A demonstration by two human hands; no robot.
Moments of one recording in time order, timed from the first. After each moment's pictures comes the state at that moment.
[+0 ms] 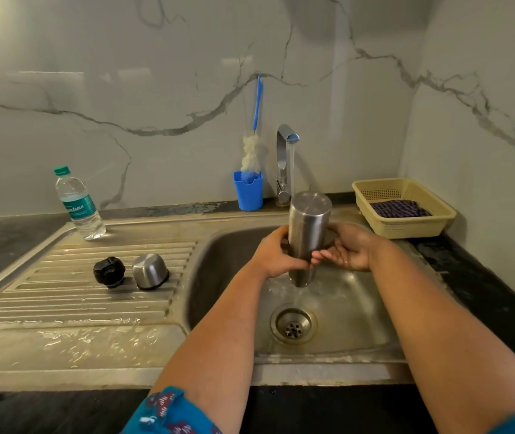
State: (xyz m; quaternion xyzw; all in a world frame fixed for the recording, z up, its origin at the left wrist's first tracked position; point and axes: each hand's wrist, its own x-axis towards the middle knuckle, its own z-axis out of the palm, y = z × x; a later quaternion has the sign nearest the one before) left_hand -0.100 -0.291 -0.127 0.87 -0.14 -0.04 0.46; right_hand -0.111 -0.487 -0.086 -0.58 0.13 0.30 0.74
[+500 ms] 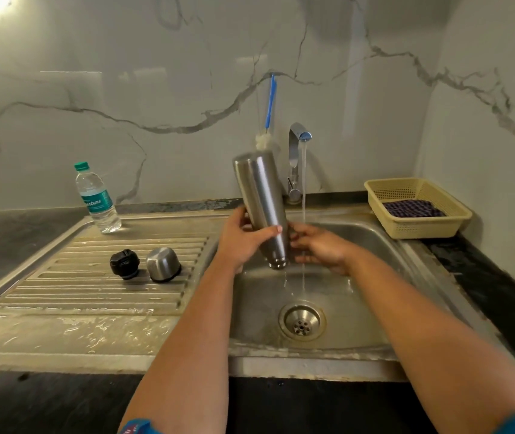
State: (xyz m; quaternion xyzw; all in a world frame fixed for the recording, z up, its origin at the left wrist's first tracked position) left_hand -0.133 -0.236 -0.092 0.77 -0.04 0.13 0.62; right_hand -0.138 -0.424 -0.080 -0.76 -0.12 0.18 0.62
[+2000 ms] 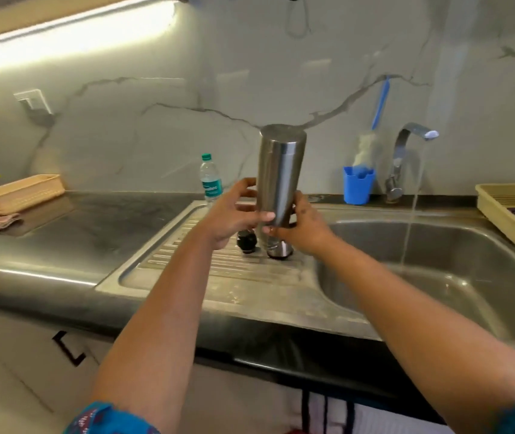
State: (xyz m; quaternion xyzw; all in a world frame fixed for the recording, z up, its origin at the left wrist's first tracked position) left_hand -0.248 -0.010 -0.014 0.79 -0.08 0.08 0.60; right_hand -0.226 -0.188 -0.032 -0.83 -0.23 -0.02 0.50
